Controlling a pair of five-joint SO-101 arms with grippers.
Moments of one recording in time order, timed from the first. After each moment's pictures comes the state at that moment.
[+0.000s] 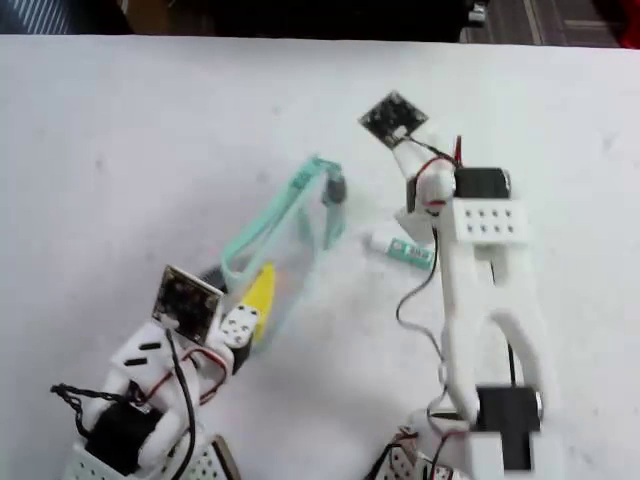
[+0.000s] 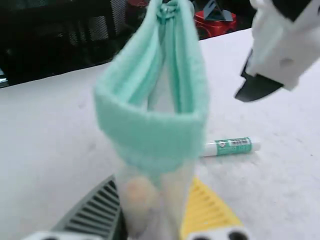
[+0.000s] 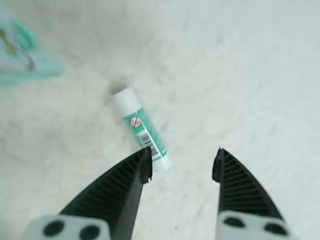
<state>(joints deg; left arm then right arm) 20.9 -104.7 79.3 55.6 2.2 -3.5 -7.1 14.4 71.6 43.6</state>
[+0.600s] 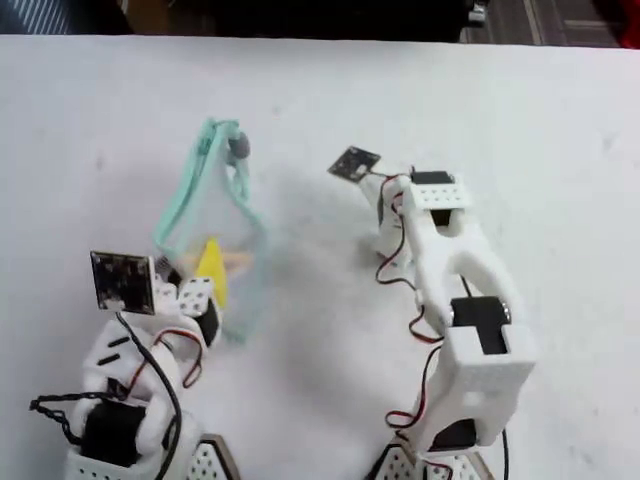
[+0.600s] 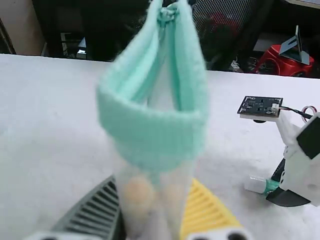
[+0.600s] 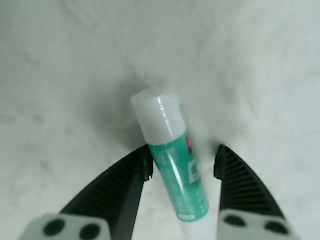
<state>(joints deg) 6.5 -104.1 79.3 54.3 11.4 -6.7 17.7 13.8 60.0 50.8</state>
